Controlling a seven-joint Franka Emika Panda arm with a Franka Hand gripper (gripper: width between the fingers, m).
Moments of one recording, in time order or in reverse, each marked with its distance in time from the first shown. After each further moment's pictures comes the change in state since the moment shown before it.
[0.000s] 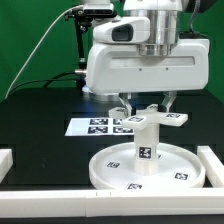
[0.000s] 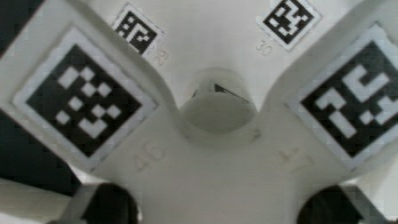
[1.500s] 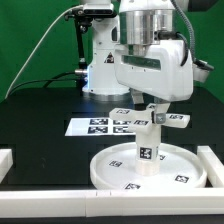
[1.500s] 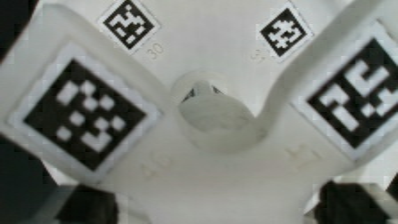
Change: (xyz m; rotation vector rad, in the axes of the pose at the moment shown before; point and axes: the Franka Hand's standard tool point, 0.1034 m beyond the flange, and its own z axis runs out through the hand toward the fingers) arm 0.002 -0.002 0.000 0.068 -0.001 1.457
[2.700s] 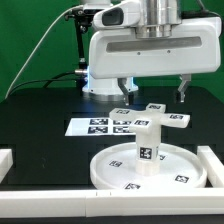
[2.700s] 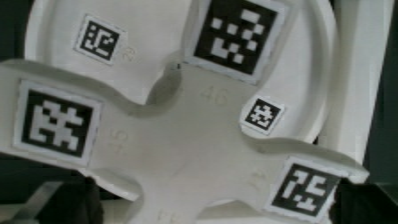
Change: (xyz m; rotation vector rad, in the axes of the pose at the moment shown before) arm -0.005 -0.009 -0.026 0.019 -0.024 -1.187
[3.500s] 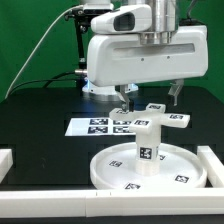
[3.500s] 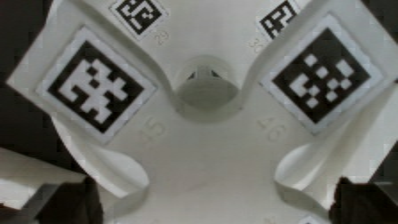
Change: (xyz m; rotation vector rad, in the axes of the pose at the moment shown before) arm -0.003 0.006 0.012 -0.036 -0.023 -0.401
